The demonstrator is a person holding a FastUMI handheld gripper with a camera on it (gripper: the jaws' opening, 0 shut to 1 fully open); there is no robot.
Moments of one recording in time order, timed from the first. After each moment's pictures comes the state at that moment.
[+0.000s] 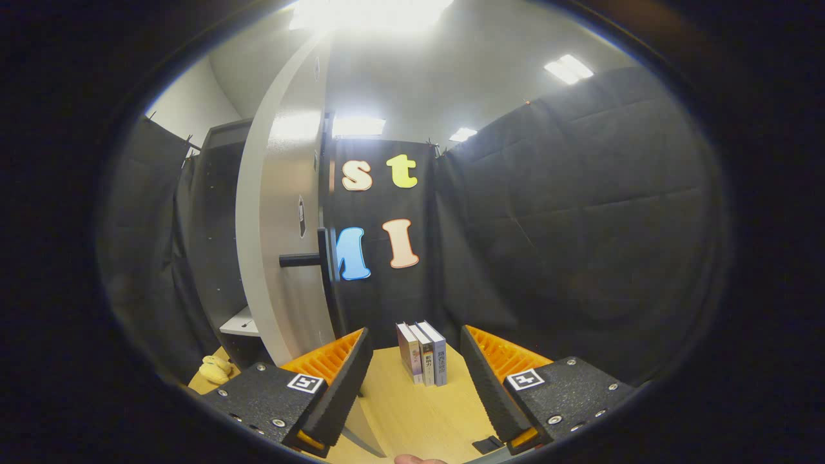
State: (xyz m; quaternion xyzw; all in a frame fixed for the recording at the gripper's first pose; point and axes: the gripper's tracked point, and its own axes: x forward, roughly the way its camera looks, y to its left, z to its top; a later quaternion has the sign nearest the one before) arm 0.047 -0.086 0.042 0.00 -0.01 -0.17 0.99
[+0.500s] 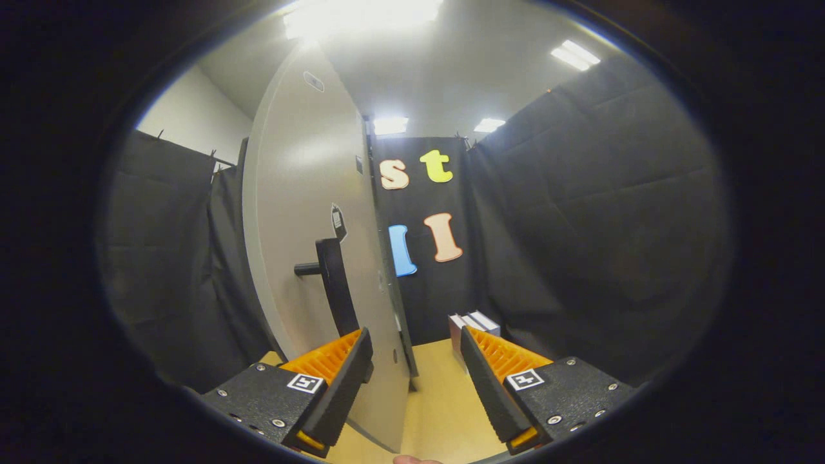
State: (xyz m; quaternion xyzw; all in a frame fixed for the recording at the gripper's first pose) arm 0.051 0.013 0.044 0.05 0.00 -0.06 1.00
